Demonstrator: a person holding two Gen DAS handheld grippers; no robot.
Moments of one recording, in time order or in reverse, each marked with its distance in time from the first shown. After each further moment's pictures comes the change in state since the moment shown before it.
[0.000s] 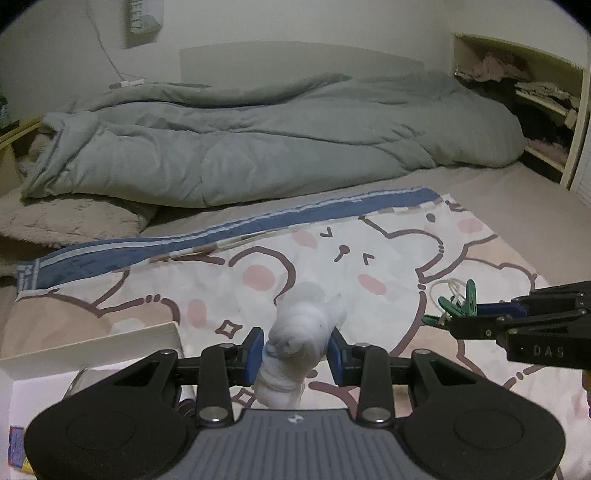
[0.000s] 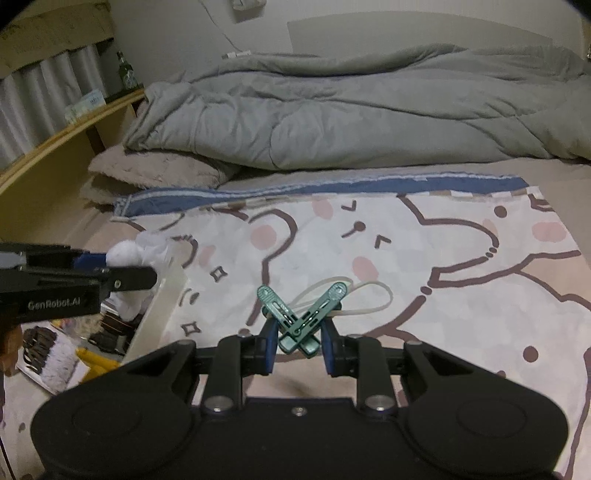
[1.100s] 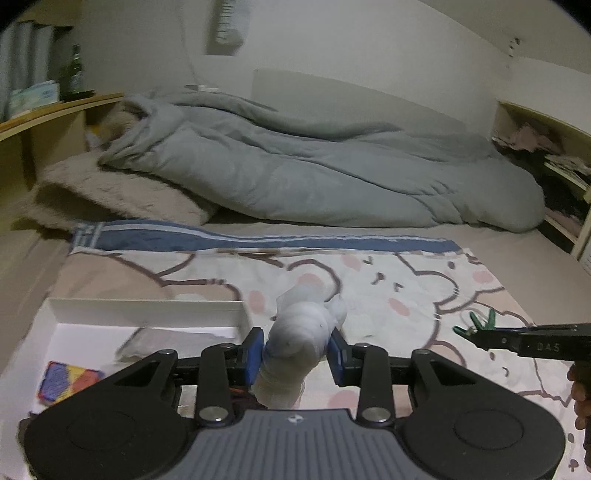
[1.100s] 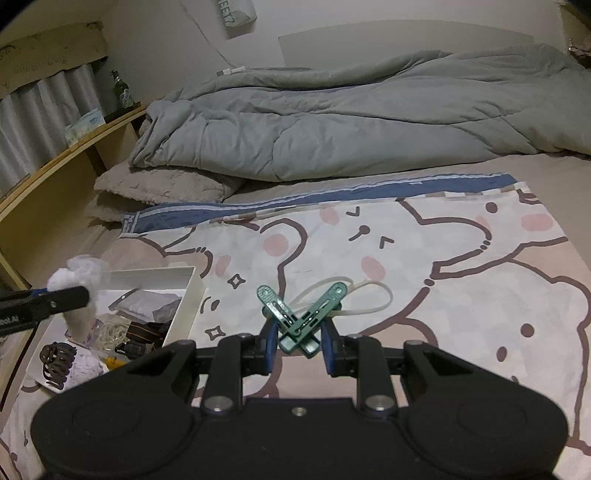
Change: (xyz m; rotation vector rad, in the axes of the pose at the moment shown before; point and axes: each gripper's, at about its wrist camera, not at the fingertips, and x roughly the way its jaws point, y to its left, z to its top) left arm -0.083 0.069 -0.044 -0.203 -0.108 0.042; right arm -0.029 0.024 -0.007 0.056 -0.025 -0.012
